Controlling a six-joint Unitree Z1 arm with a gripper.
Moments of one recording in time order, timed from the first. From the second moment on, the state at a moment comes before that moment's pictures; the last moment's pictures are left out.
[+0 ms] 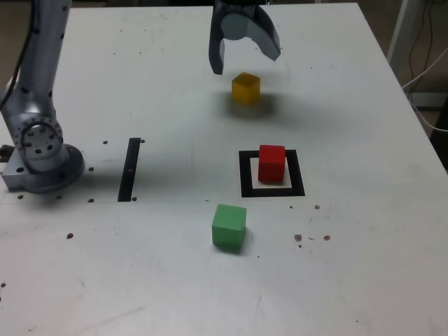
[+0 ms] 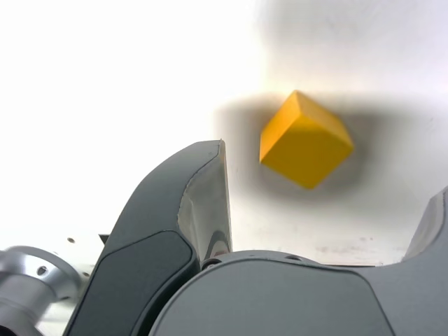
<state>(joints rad) 0.54 2.06 -1.70 1.31 0.08 0.62</state>
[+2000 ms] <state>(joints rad) 0.49 2.19 -1.66 1.22 0.16 0.96</state>
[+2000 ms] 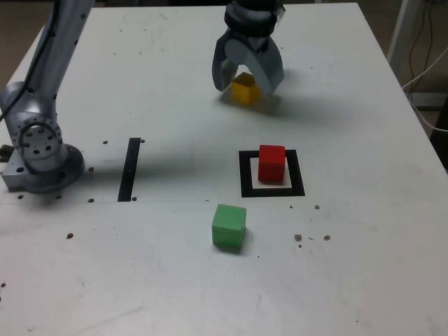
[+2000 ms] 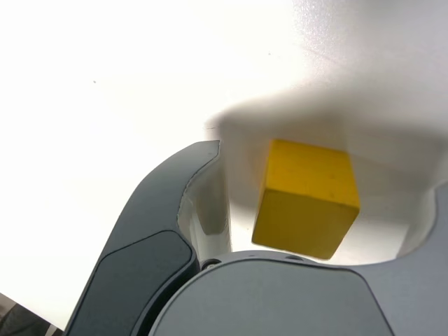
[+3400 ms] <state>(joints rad) 0.37 2.11 -1.67 1.24 0.22 0.80</state>
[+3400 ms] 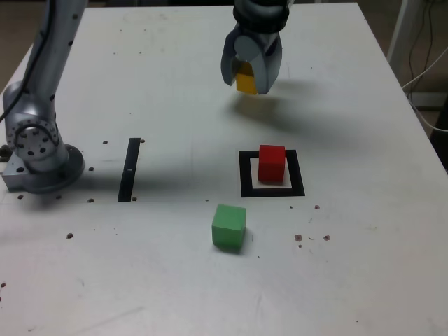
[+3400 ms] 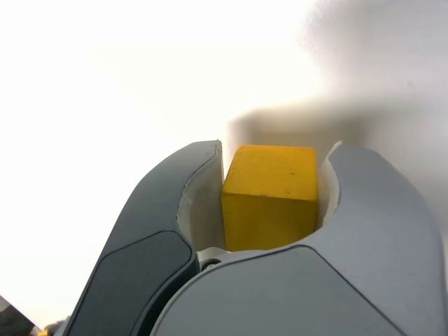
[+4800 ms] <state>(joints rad) -0.01 2.04 -1.73 1.46 -0.01 0.12</state>
